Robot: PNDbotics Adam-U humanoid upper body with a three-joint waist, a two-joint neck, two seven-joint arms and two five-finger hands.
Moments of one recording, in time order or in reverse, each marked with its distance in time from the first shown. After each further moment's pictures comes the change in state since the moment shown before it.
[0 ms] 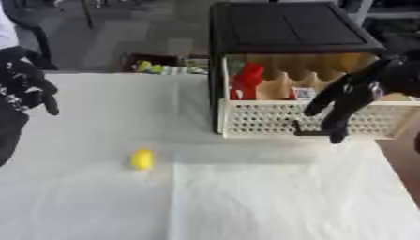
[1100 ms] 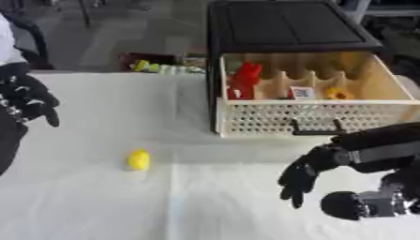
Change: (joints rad) left arm 0.009 -0.040 -0.002 0.000 -0.056 0.042 -0.036; right arm 0.011 0.065 0.226 0.073 0.210 0.168 0.056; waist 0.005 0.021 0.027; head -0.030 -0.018
